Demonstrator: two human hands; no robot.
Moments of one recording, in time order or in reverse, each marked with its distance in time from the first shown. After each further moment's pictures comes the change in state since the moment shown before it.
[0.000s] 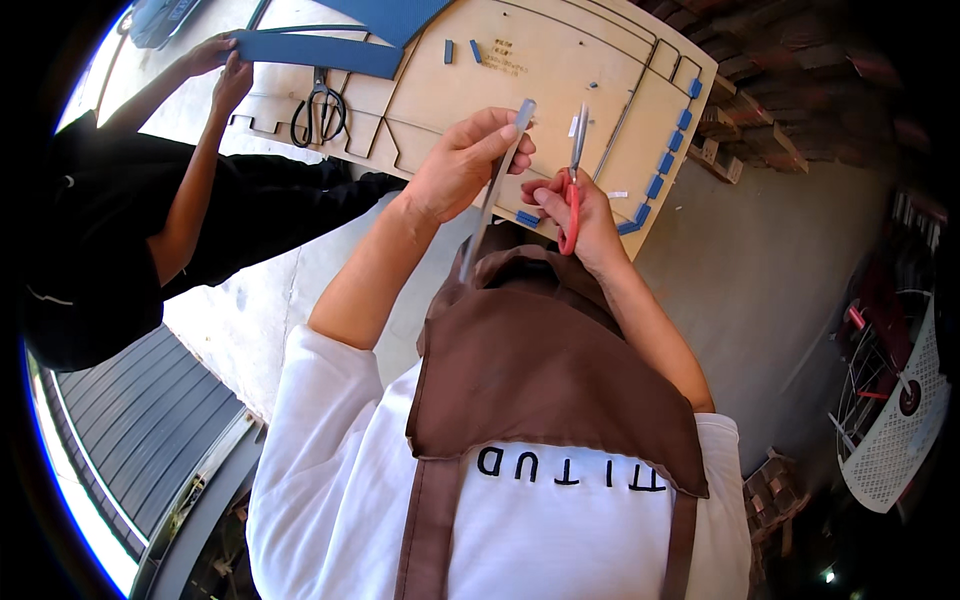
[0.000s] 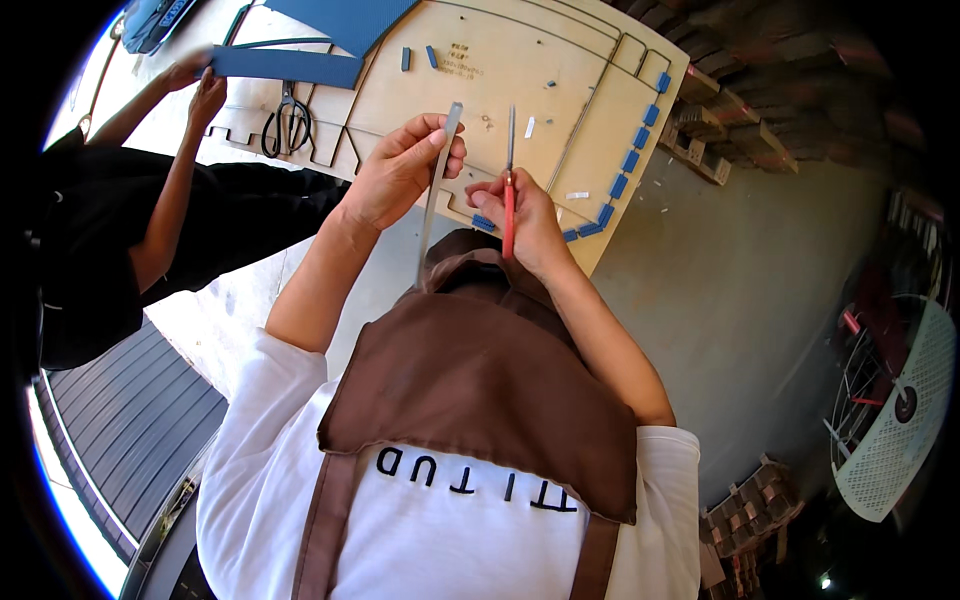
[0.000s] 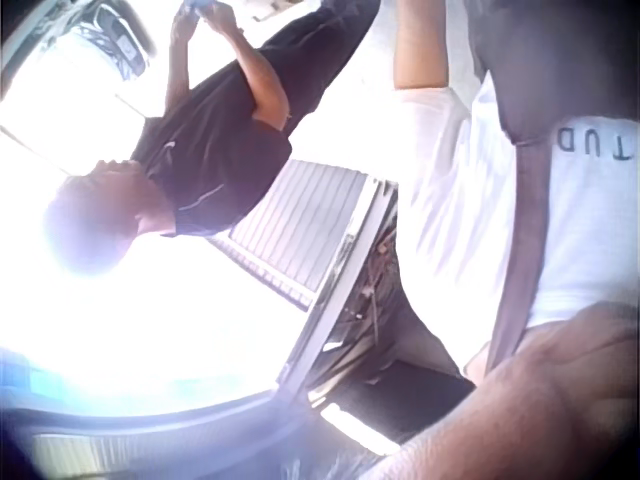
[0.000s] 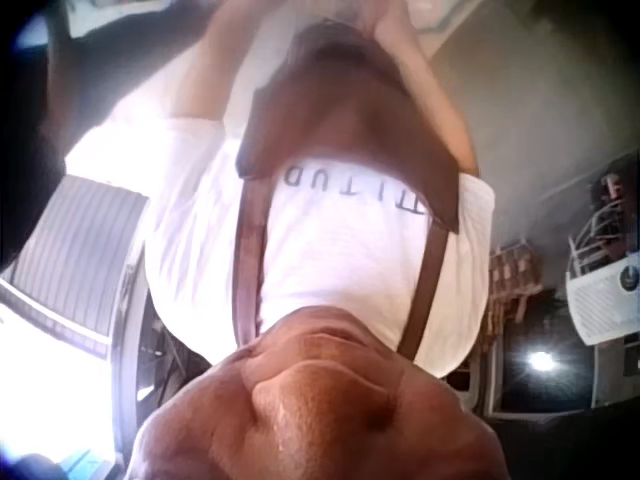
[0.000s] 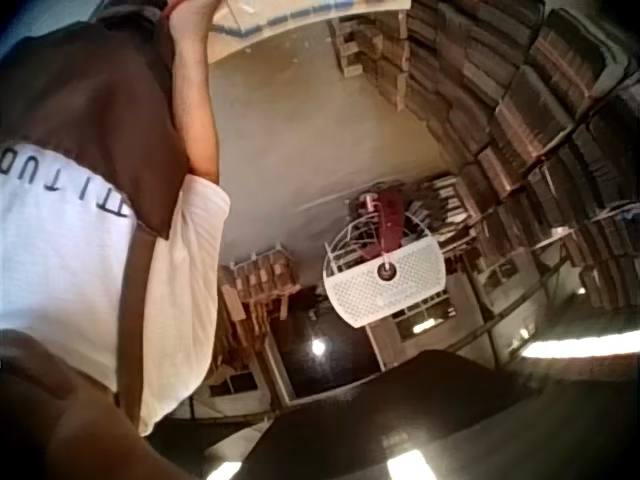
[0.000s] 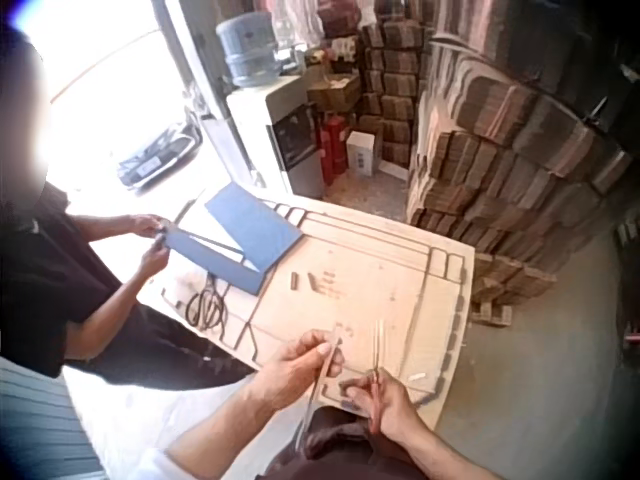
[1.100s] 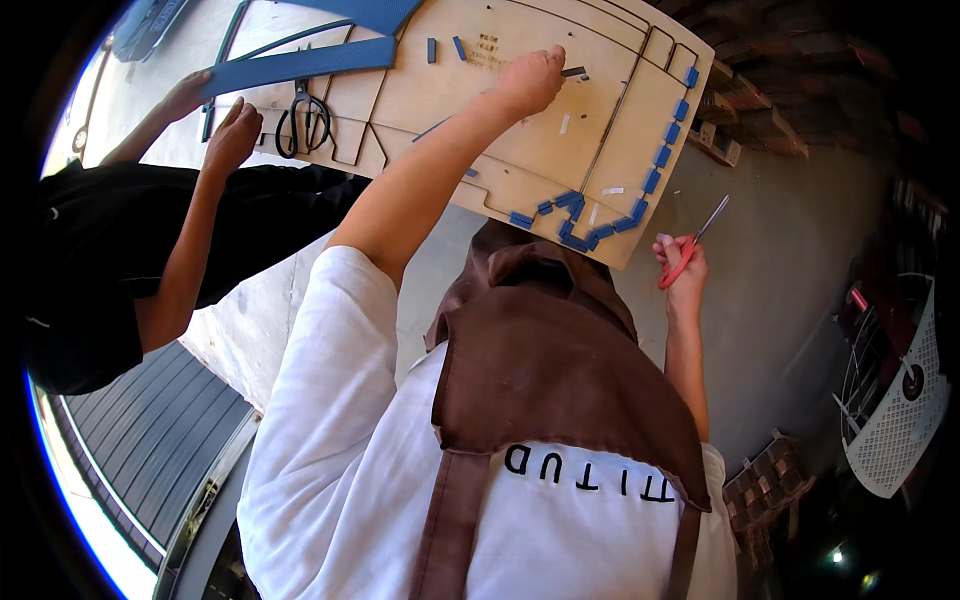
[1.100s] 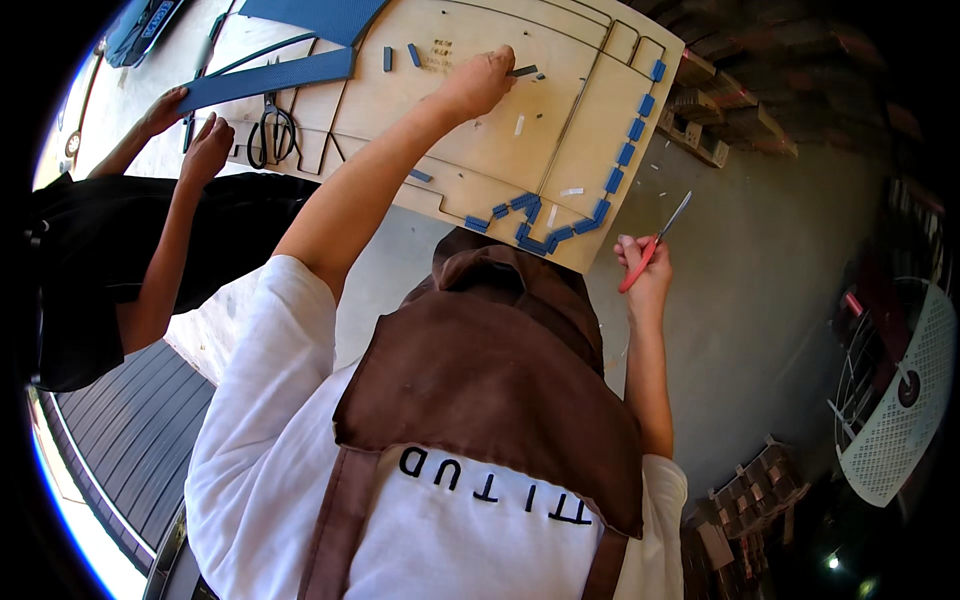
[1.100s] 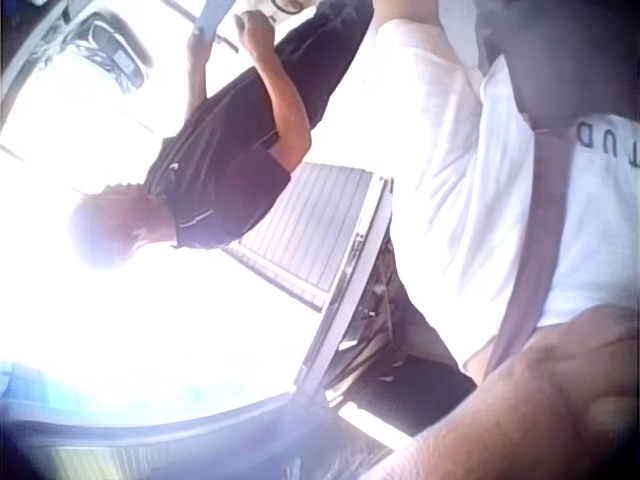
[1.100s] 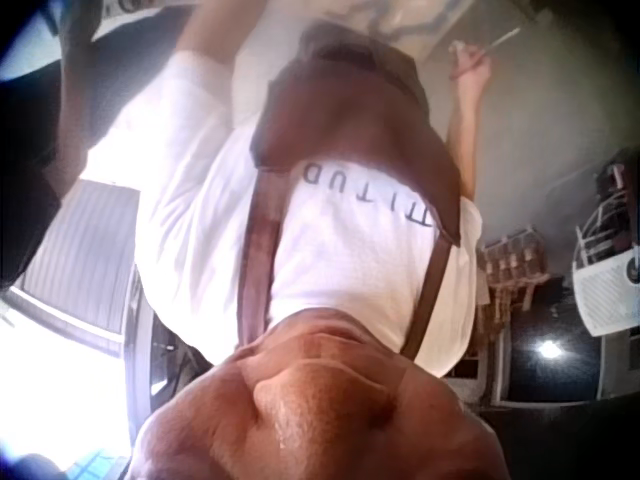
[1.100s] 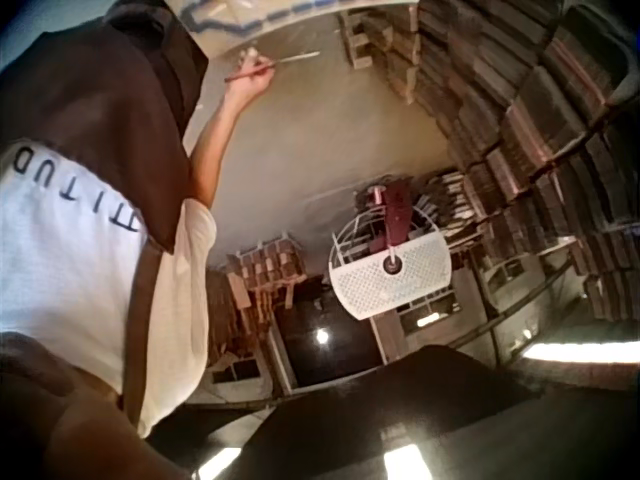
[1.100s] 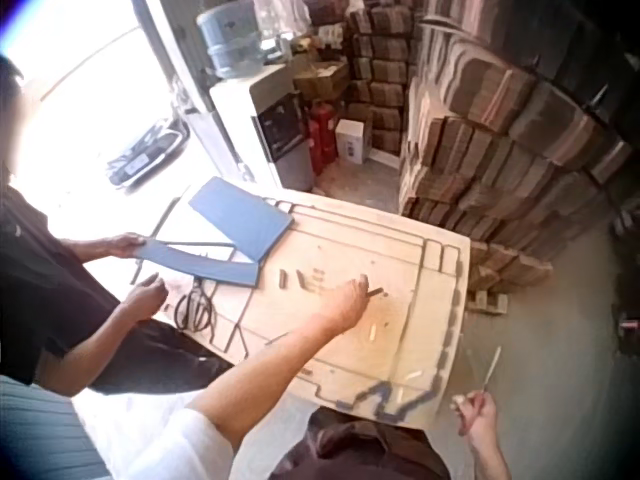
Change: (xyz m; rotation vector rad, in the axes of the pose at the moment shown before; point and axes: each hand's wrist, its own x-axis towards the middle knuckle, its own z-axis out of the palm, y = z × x) left_hand 0.187 -0.066 -0.022 1.645 0.056 0.294; right_hand -0.077 0.043 -0.159 -0.184 0.690 0.004
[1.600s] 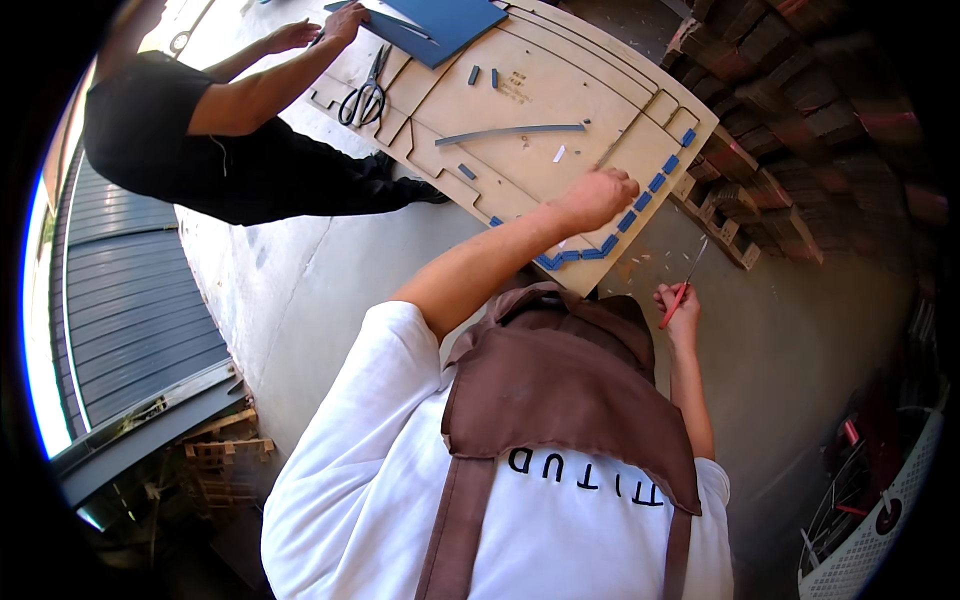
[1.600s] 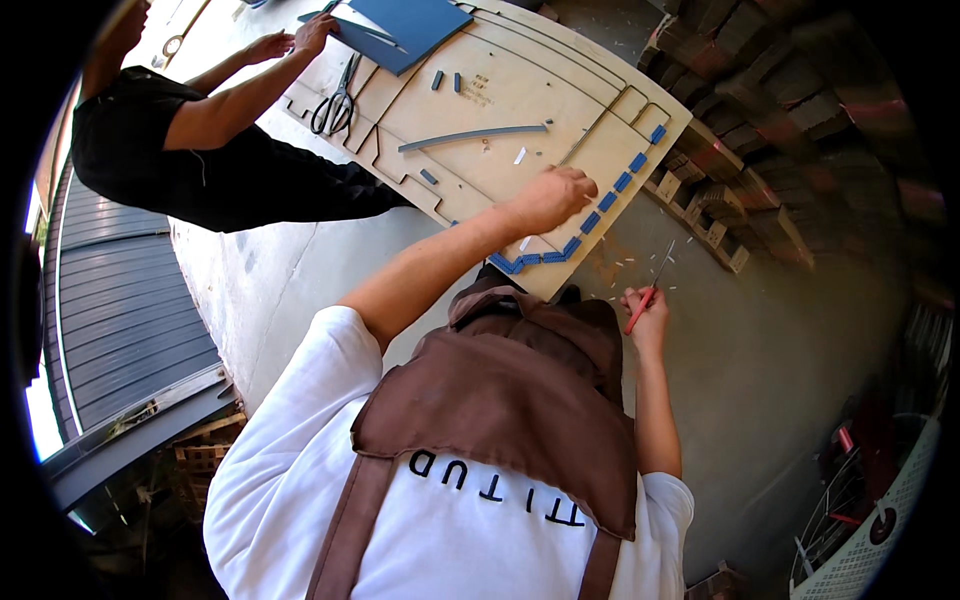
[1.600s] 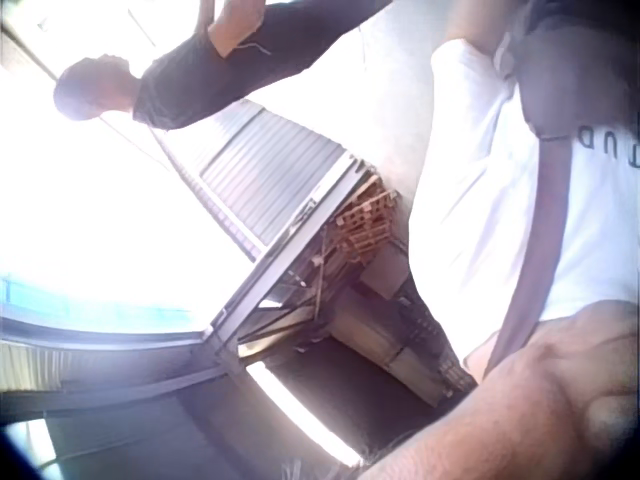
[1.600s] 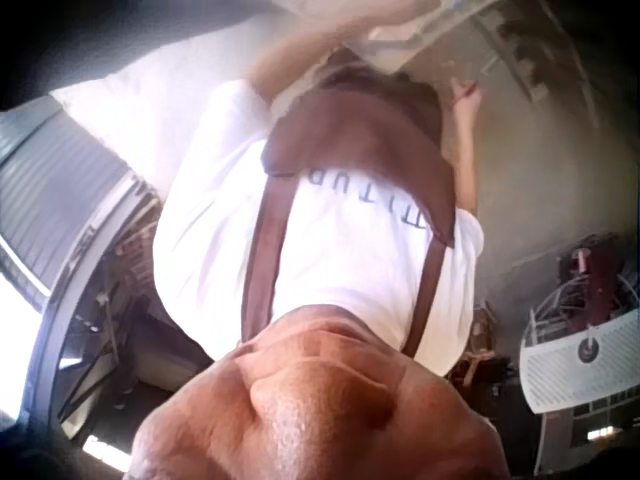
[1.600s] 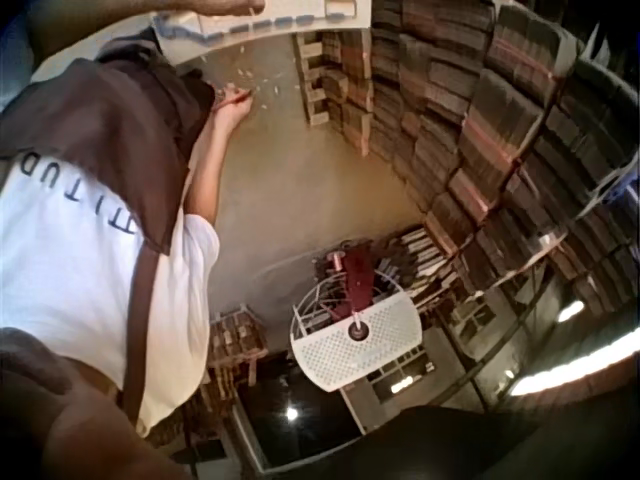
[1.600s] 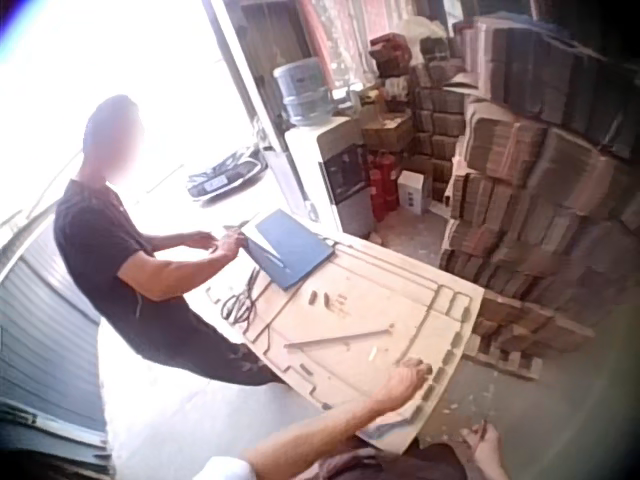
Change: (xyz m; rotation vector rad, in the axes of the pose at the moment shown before) left_hand -0.060 0.164 0.042 -0.030 0.056 0.158; right_hand 0.091 0.047 -0.100 -0.132 -0.281 0.011
